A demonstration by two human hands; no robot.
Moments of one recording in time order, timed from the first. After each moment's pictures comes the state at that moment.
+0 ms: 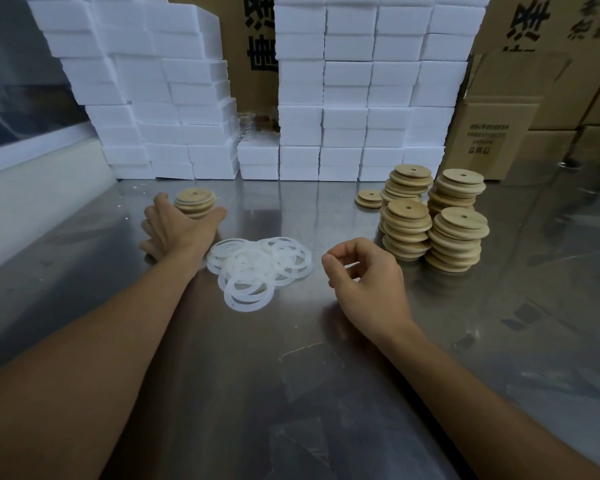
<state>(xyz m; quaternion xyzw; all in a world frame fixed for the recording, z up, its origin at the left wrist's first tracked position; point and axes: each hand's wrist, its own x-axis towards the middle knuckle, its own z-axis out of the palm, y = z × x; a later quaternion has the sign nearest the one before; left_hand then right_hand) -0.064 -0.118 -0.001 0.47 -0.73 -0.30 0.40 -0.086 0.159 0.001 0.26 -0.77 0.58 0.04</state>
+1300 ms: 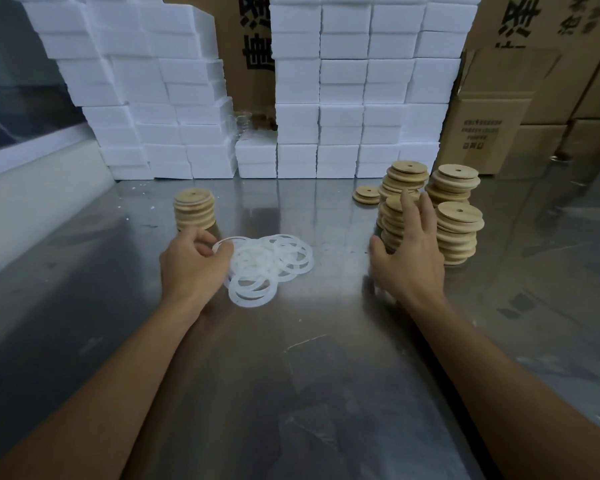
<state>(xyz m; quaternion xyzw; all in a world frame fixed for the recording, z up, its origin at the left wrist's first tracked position) -0.012 -0.068 -0.016 0.33 -0.76 -0.39 0.39 -0.134 0.181 -0.002 0.19 -0.87 0.40 0.20</state>
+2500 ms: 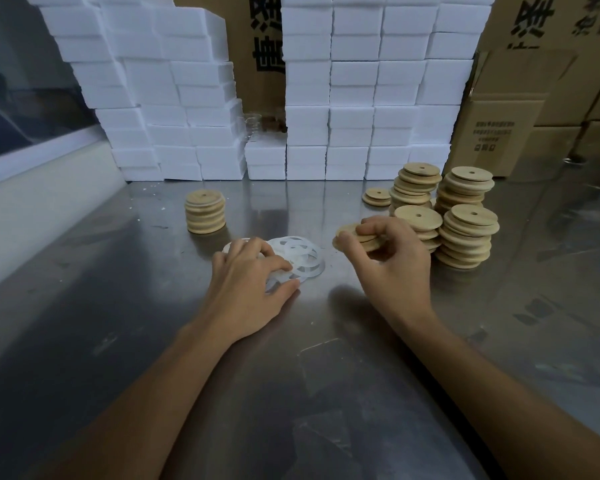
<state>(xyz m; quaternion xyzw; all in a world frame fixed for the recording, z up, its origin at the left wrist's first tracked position) 0.006 -0.020 -0.006 0.10 -0.95 -0.11 0.26 -0.096 0.156 0.005 0.27 -0.74 0.57 0.21</state>
